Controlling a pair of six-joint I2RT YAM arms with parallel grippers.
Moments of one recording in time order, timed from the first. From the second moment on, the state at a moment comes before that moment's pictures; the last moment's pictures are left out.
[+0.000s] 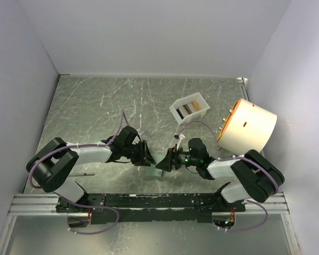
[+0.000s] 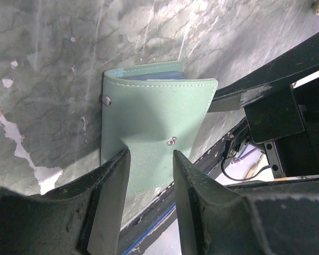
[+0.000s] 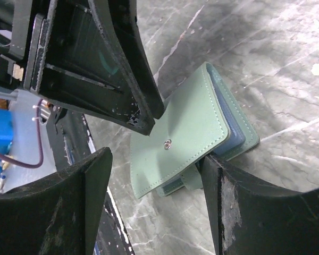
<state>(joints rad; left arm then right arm) -0.75 1.55 0.63 0.08 0.42 -0.95 0.64 1.40 0.23 0.72 -0.58 0.55</state>
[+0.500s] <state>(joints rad) -0.75 1.55 0.62 0.08 0.41 -0.95 0.64 1.42 0.20 0.76 -0.76 0.54</state>
